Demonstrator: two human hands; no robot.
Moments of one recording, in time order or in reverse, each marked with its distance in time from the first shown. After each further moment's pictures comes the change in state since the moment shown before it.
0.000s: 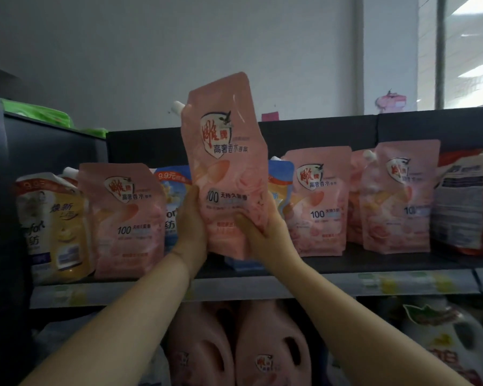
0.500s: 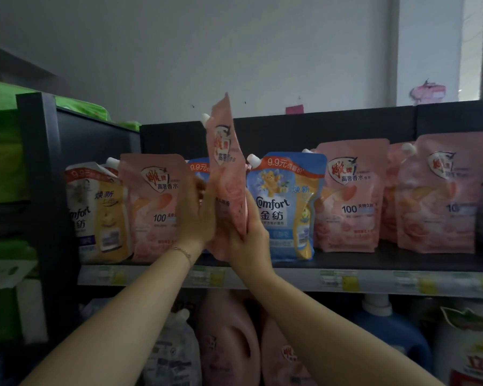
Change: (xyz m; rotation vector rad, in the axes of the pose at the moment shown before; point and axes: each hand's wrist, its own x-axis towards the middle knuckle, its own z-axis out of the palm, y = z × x) left_hand -0.006 0.032 -0.056 0.684 0.036 0.681; right_hand -0.020 0.005 0.097 0.032 0.083 0.119
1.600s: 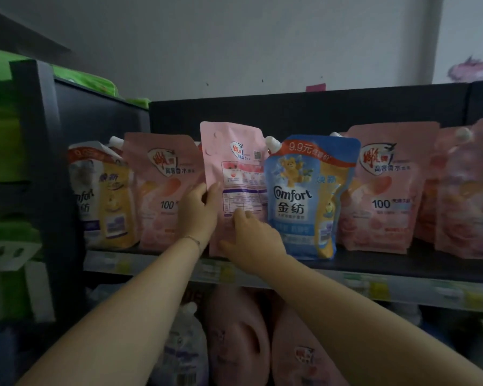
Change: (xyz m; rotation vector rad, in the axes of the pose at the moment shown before) left_hand 0.011 -0.064 0.003 0.330 0.008 -0.214; right_hand 0.028 0.010 0.005 -0.910 -0.513 -0.056
